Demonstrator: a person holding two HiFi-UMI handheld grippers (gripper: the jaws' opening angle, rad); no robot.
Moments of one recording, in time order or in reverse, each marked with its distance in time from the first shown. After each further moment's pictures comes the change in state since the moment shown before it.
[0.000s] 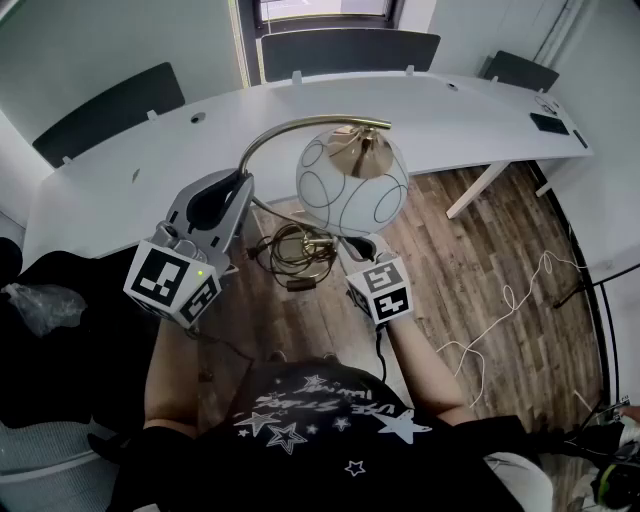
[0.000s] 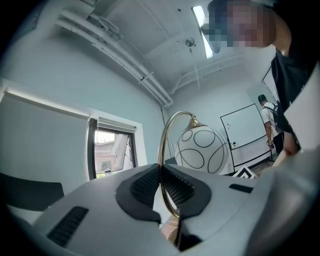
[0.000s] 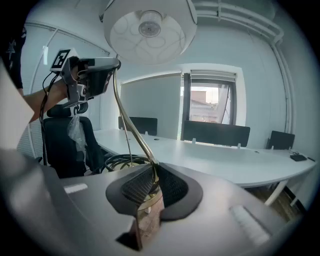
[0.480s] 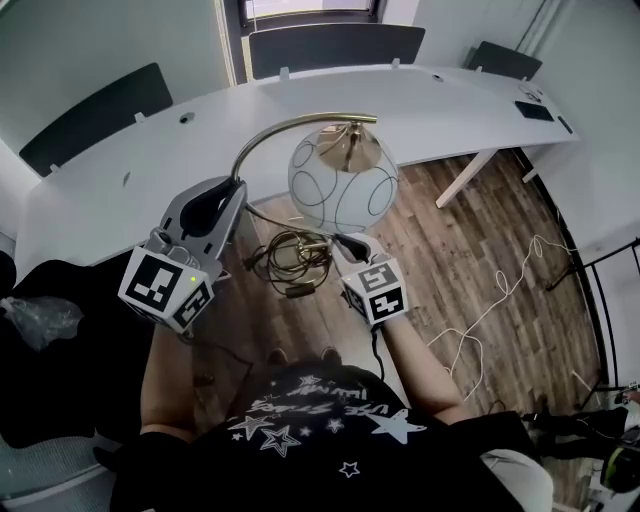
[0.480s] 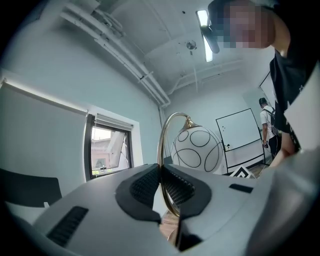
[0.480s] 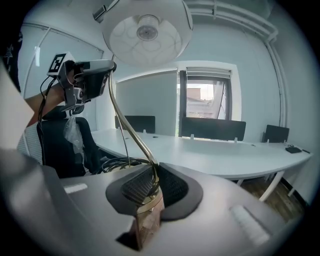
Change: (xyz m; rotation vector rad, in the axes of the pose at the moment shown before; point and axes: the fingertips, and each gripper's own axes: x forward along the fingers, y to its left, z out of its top) left arm -0.024 0.010 -0.015 -0.022 0.012 -0.049; right arm 0.006 0.025 -0.009 0.050 0.015 -0.030
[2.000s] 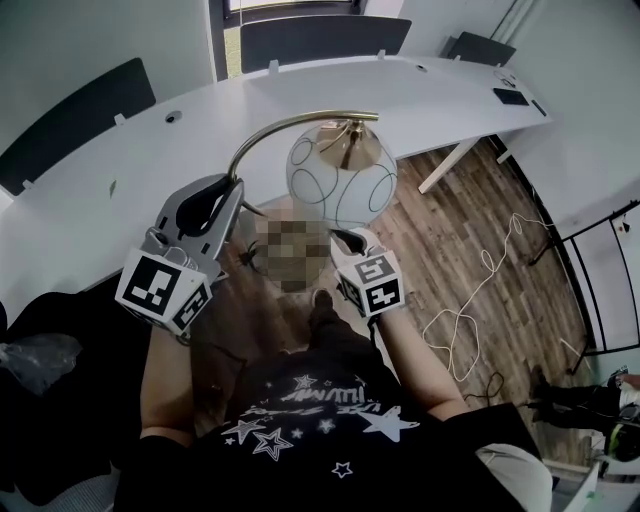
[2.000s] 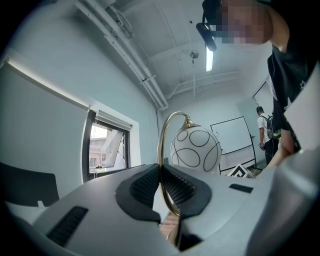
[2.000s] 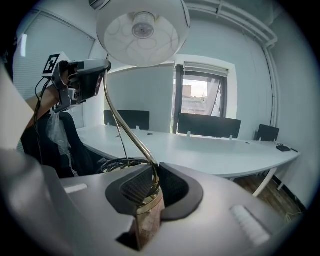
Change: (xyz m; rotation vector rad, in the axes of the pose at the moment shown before) left arm -0.022 0.088 -0.026 -0.039 -0.040 -0.103; right arm 0.066 0.034 0.022 0.029 0.052 -0.131
